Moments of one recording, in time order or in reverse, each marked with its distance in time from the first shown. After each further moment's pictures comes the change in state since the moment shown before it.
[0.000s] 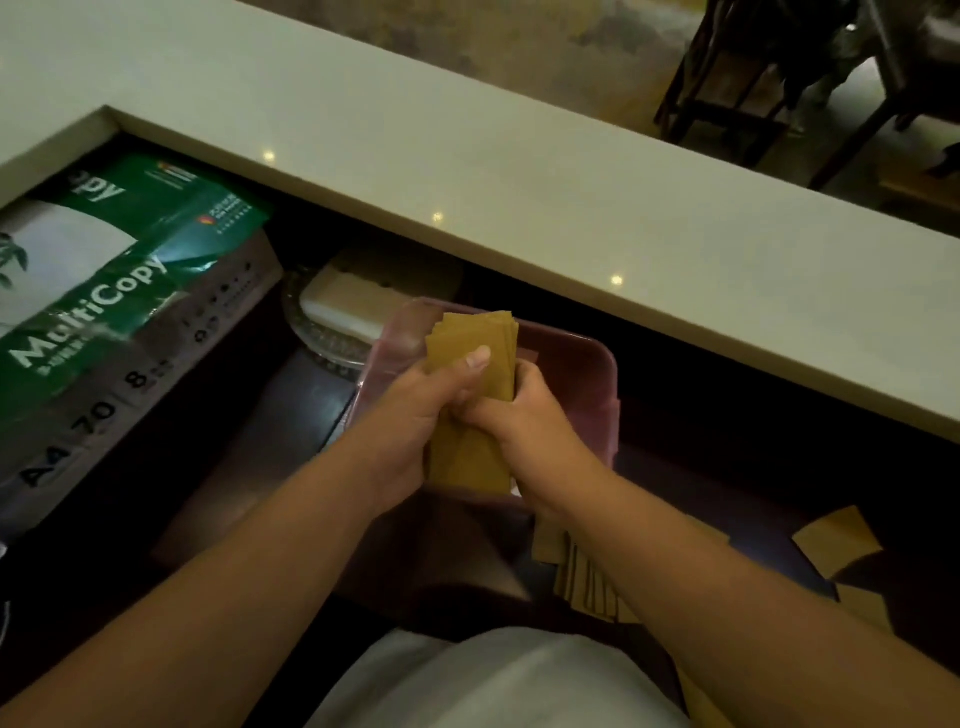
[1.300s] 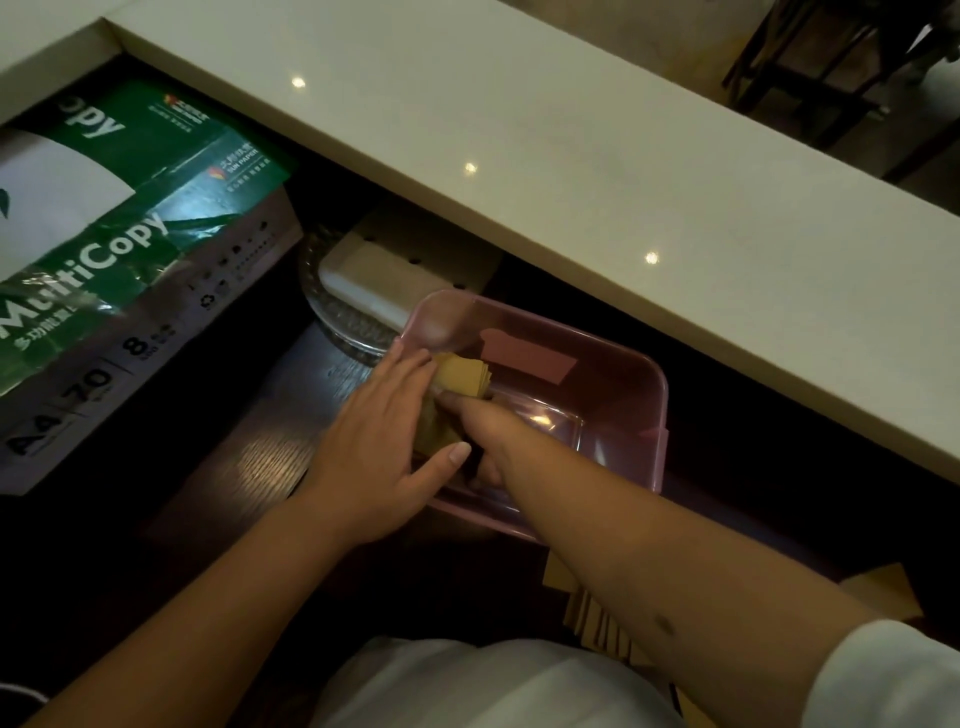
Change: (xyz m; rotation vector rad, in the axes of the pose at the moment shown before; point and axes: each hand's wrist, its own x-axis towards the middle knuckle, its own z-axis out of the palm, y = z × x) left_hand 0.032 -0.040 -0.083 1.402 0.218 0.471; right_hand 0.134 0.075 0.049 0.081 0.066 0.630
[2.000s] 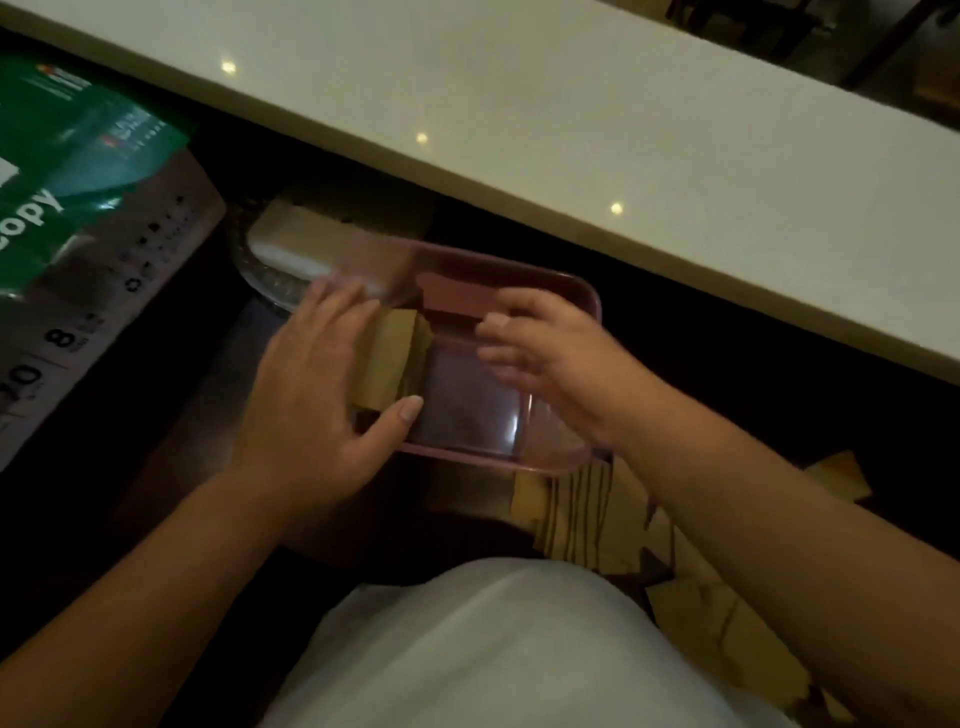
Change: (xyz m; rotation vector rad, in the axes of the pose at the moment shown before) left_hand -0.014 0.040 -0.023 0.017 0.145 0.110; right_hand -0.133 -0.016 -0.112 -0.156 -0.102 -0.535
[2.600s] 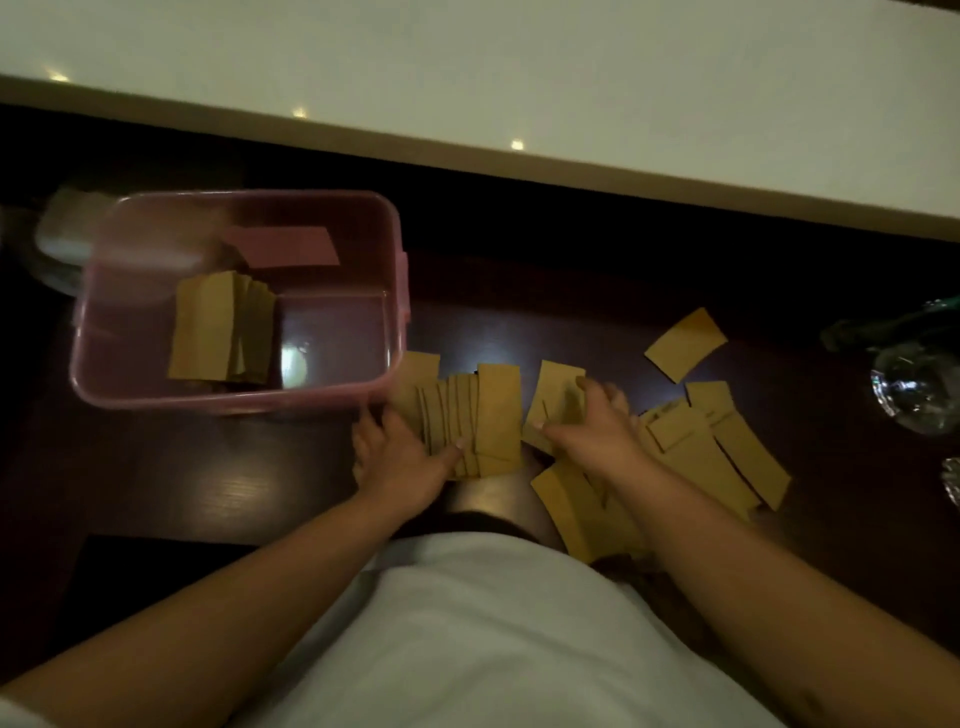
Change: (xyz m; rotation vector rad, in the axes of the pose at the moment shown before) left_hand -0.070 0.114 0.212 -0.089 -0.559 -0.645; right_hand -0.111 0.201 -0.149 -0.576 0.502 0.425
